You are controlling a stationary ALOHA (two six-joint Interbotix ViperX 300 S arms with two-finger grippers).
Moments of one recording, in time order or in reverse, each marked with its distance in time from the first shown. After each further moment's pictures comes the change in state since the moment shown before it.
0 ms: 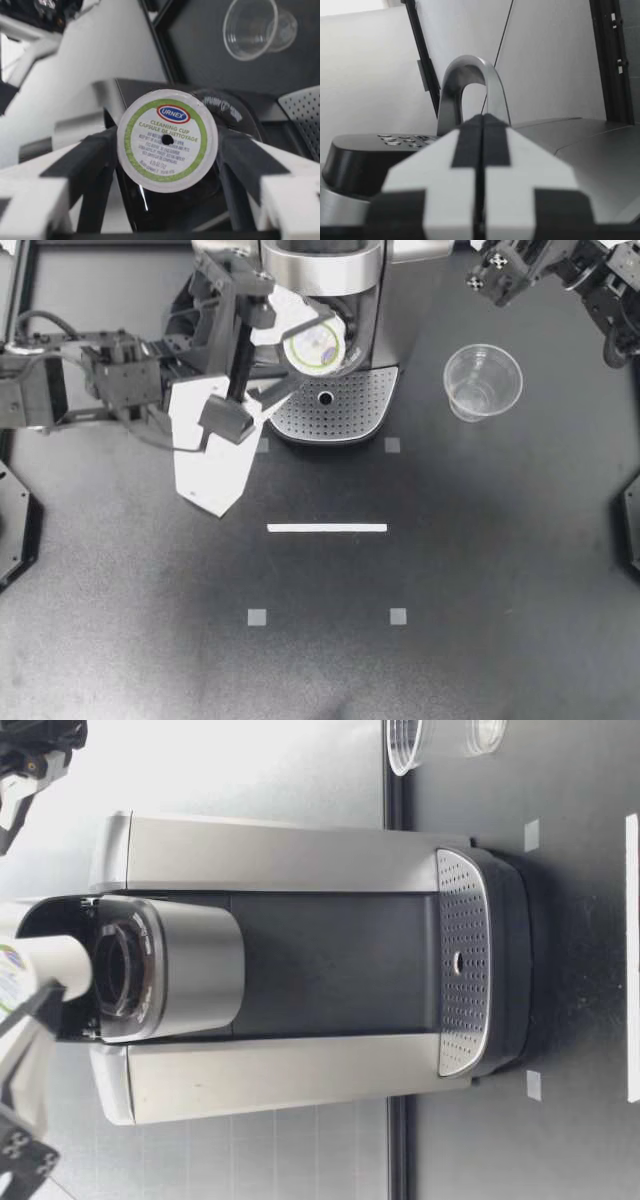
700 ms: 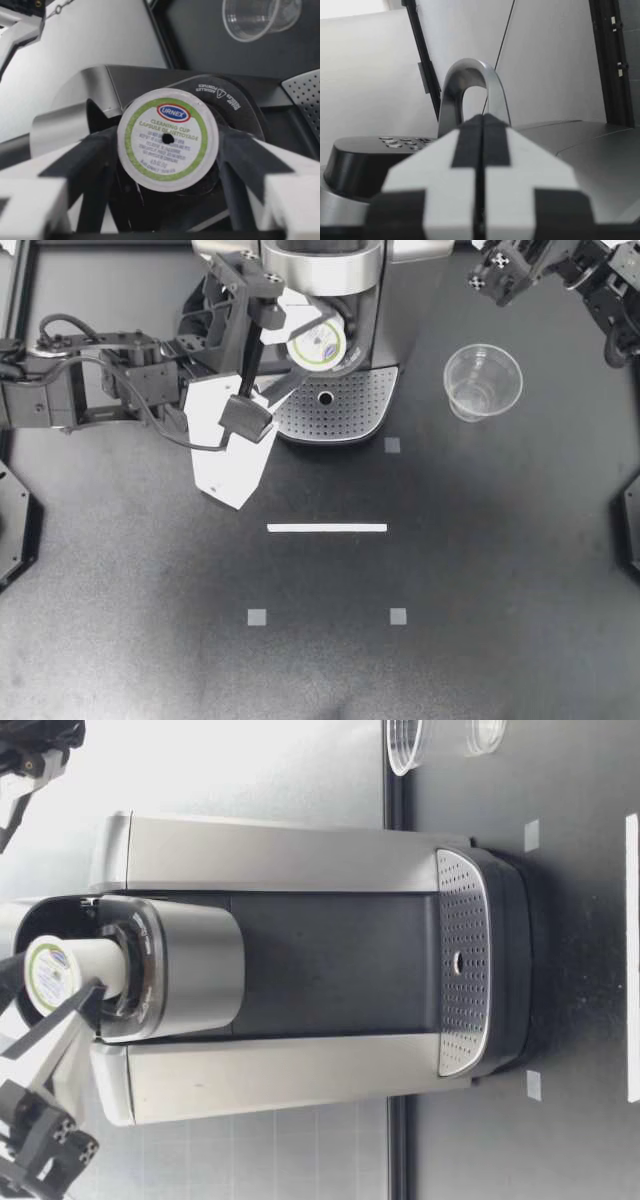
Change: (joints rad) left arm 0.009 0.029 0.011 0.075 0.000 -0.040; right arm 0.000 -0.002 0.000 0.000 -0.005 0.000
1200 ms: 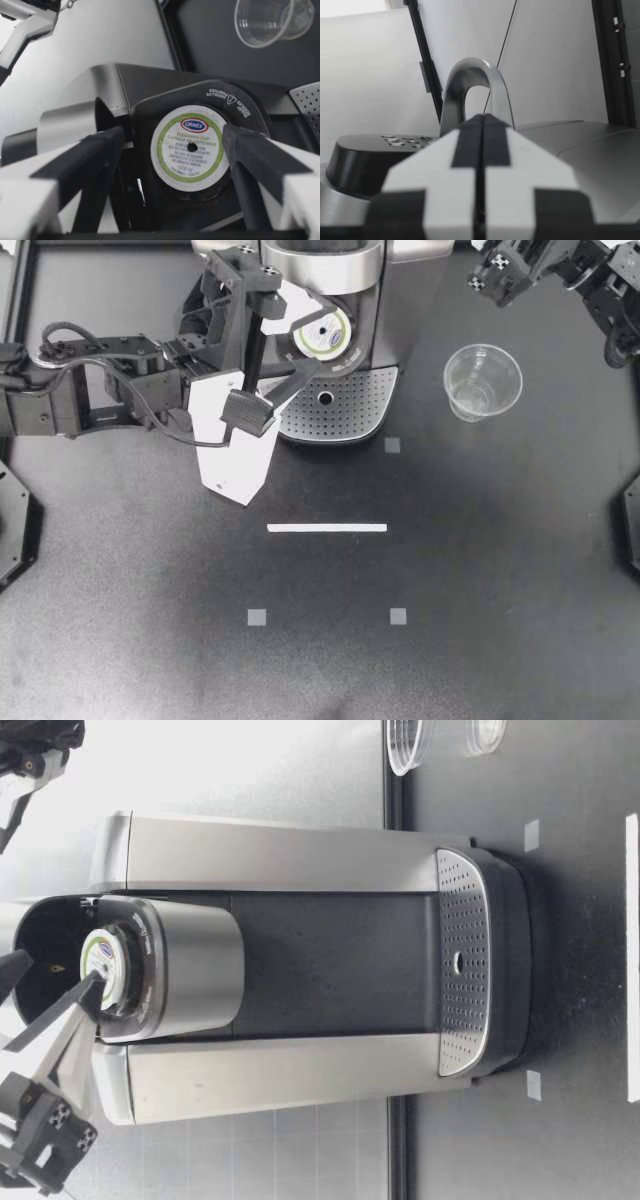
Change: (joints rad) left arm -0.005 0.003 0.009 0.094 -0.006 -0.141; right arm 0.000 0.002 0.000 -0.008 0.000 0.002
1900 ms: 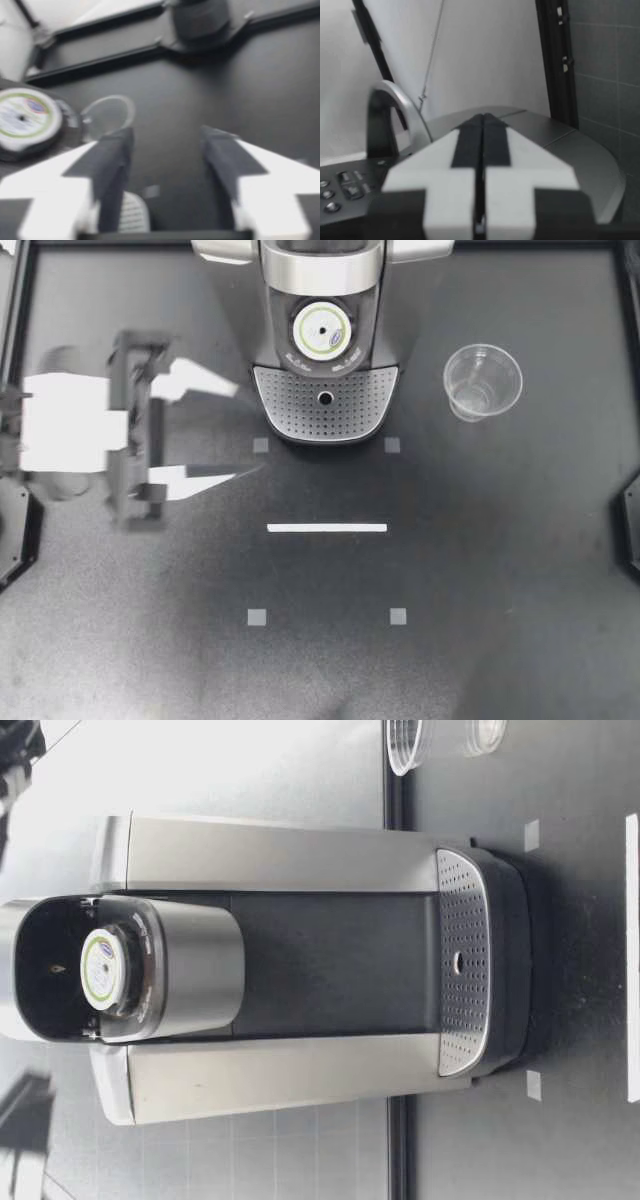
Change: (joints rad) left arm -0.034 -0.316 0.440 -0.063 -0.534 -0.802; right arm -0.112 0.025 -0.302 -0.009 0.565 -0.012
